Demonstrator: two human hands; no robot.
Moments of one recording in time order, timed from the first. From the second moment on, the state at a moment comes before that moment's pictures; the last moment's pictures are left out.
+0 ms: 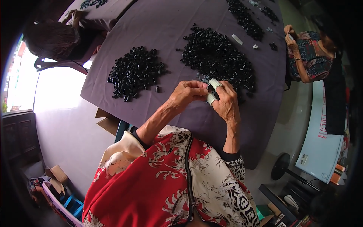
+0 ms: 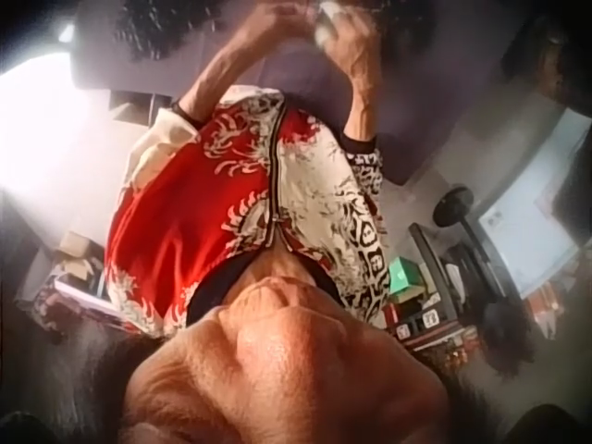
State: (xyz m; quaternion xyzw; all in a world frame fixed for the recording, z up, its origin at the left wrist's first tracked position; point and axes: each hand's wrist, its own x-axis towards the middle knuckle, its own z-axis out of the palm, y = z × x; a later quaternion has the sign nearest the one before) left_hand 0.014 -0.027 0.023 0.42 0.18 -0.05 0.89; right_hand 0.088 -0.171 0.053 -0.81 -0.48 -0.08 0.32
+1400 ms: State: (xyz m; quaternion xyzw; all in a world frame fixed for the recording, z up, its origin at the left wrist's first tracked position) left_hand -0.004 -0.048 0.018 0.51 0.19 -0.13 0.83; right_hand 0.068 -0.189 0.017 -0.80 -0.51 -0.10 0.31
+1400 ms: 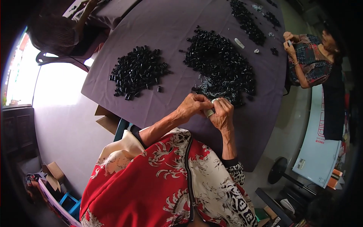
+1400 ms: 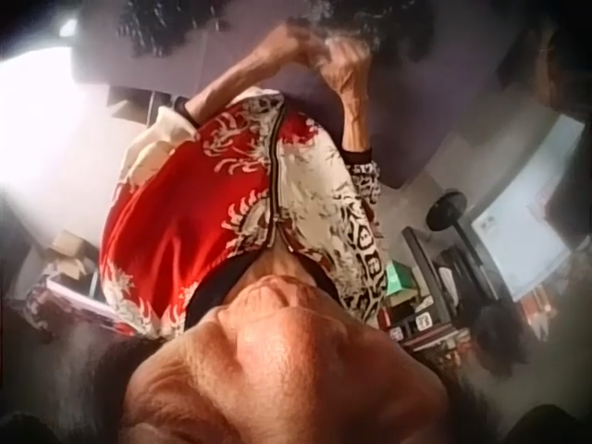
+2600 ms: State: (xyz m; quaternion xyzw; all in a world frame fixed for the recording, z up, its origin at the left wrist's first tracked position) left_hand -0.011 -0.052 -0.012 0.93 -0.07 0.20 0.30; right_hand 0.077 -0.224 0.006 -0.89 -0.27 0.00 0.37
